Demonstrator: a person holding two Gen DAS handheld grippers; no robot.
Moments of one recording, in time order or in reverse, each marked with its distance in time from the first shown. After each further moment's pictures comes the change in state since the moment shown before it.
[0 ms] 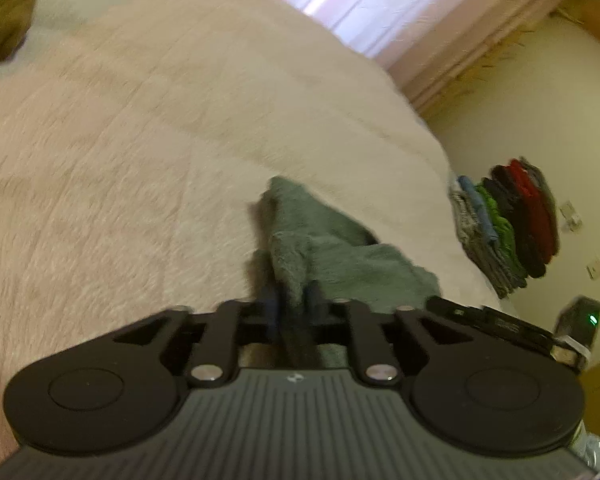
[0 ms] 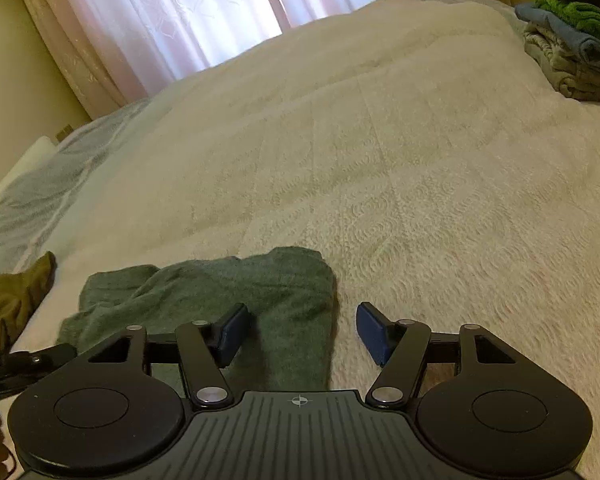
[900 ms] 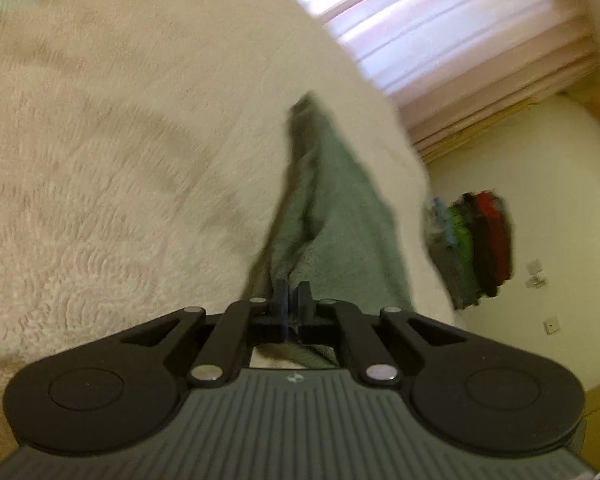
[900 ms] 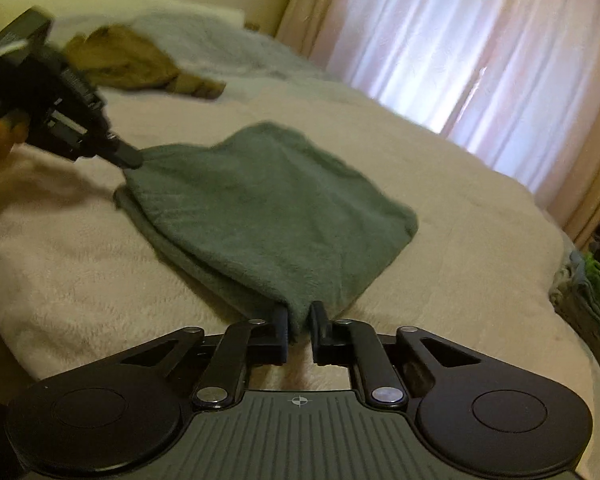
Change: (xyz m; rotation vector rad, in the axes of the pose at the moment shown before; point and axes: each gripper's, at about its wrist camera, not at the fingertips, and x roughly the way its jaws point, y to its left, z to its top) left arm -0.130 0.011 -0.159 -0.197 -0.123 -0.069; right arm -0.169 0.065 -0.203 -0.885 -0.122 -0.028
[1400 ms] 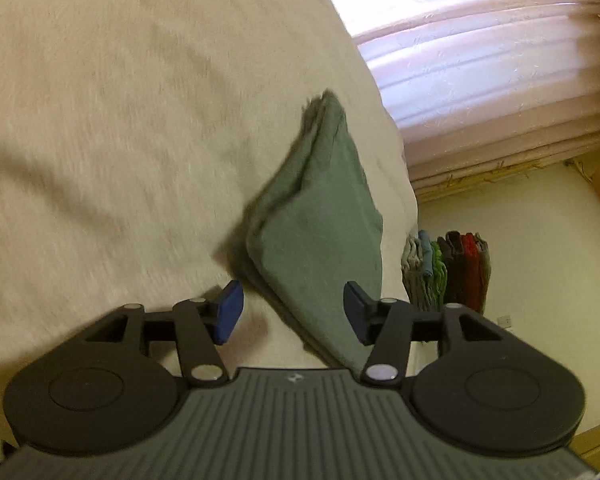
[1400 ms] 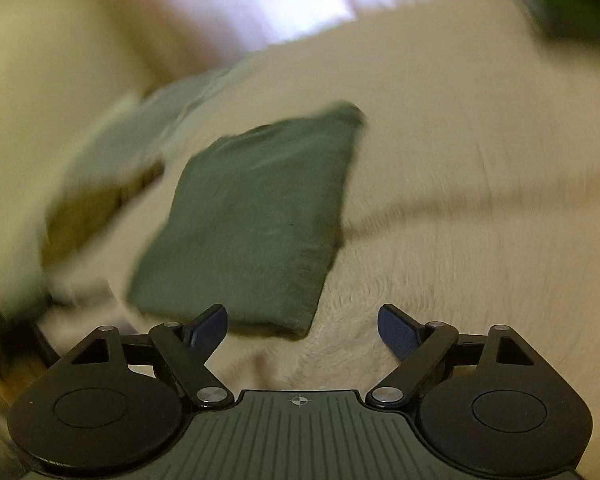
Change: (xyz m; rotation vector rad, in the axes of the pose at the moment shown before) left arm -0.007 0.011 -0.046 -0.279 -0.012 -0.029; right arm 0.006 -0.089 -0.036 0.881 0.101 0.270
